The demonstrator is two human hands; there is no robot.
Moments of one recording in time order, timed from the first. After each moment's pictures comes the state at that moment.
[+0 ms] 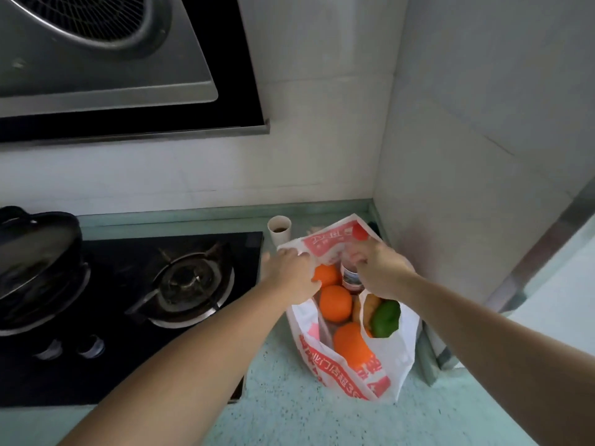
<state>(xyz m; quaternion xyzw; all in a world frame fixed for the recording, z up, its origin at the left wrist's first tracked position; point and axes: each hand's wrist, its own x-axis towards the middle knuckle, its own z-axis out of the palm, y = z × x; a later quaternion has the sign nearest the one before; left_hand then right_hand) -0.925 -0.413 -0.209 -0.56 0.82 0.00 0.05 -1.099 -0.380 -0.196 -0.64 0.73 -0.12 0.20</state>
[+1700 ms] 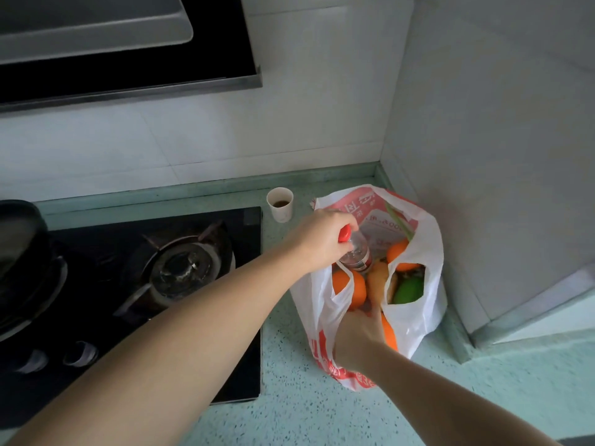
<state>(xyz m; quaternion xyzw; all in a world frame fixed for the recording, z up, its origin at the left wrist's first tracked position) -0.930 -0.458 -0.216 -0.40 0.88 0.21 -0.14 -1.007 -0.341 -0.306 -0.62 0.71 0.14 0.31</state>
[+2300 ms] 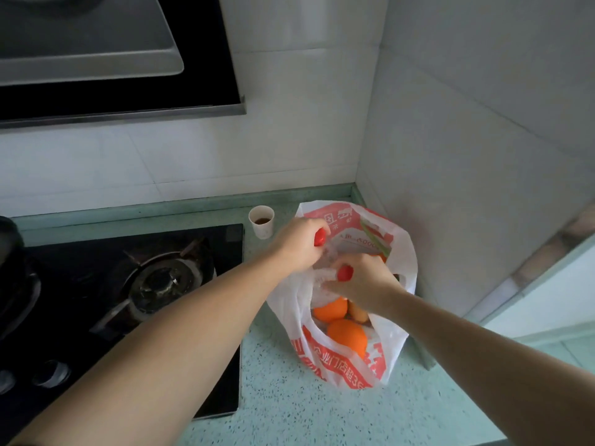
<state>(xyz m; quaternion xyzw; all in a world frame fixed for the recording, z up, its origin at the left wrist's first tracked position) -0.937 -0.459 -0.200 -0.45 0.86 0.20 -0.14 -1.067 -0.370 -0.220 -0.62 0.71 -0.20 0.26</state>
